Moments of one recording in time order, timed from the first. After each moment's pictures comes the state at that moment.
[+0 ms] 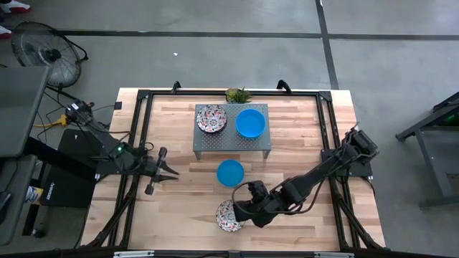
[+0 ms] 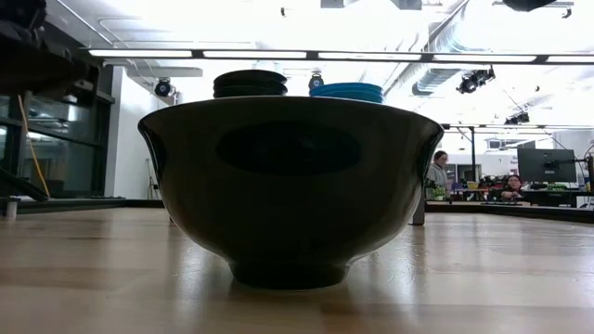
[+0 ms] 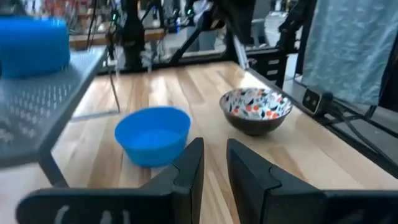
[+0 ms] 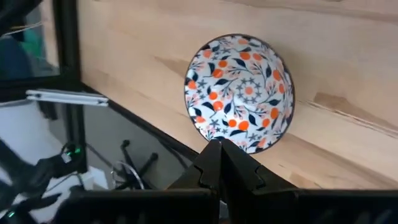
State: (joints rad) left arm -0.72 0.31 0.01 0.17 -0.49 -0.04; right arm 0.57 1.83 1.51 -0.60 0.21 1.86
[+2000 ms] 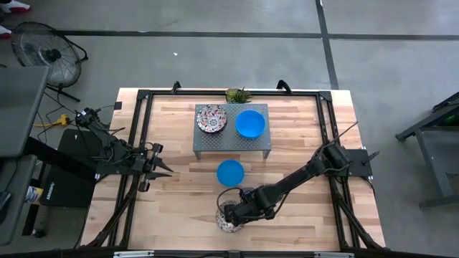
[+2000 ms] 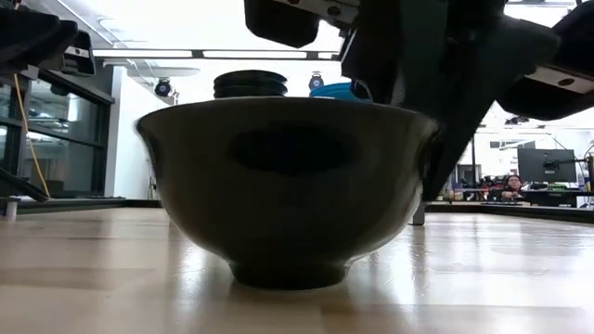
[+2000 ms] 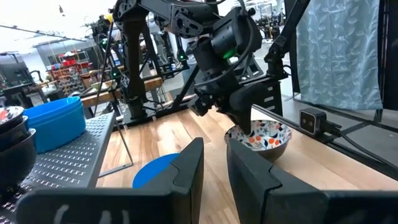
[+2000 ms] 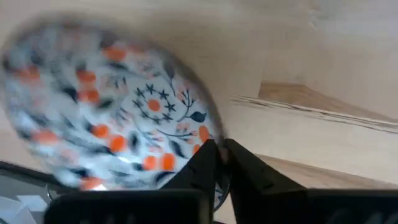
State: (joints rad) left arm -0.72 0.01 0.02 0.05 -0.44 0.23; right arm 0.49 2.13 1.64 -0.73 -0.08 1.99
